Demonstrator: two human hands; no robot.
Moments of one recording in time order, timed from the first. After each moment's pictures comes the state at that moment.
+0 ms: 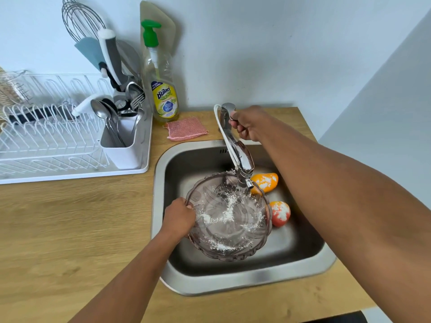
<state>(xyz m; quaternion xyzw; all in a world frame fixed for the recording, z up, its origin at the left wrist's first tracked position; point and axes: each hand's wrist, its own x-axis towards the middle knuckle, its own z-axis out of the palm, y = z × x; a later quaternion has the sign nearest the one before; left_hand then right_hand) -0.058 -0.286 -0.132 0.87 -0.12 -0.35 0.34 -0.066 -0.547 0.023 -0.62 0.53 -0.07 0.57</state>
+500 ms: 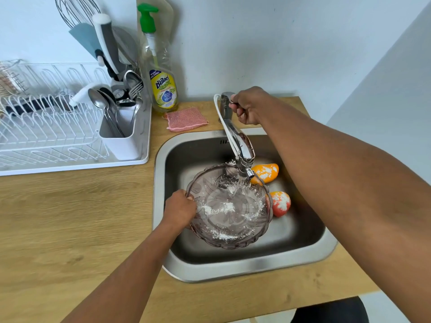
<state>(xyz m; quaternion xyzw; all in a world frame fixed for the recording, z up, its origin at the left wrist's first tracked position) -0.060 -0.283 -0.134 0.87 -0.13 -0.34 0.34 -0.056 -0.555 0.031 -0.61 0.53 -0.07 0.58</state>
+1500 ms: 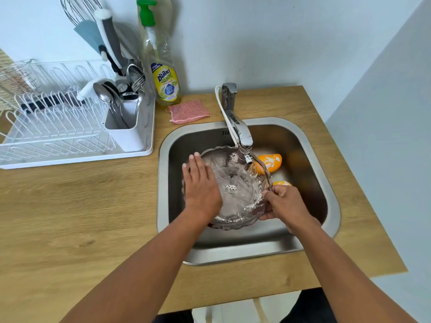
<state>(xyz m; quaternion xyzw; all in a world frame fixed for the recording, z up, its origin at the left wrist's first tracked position) -0.107 -0.321 -0.111 0.91 -0.40 -0.12 -0.05 -0.280 -0.439 -0.091 -0.59 0.51 -0.08 0.61</state>
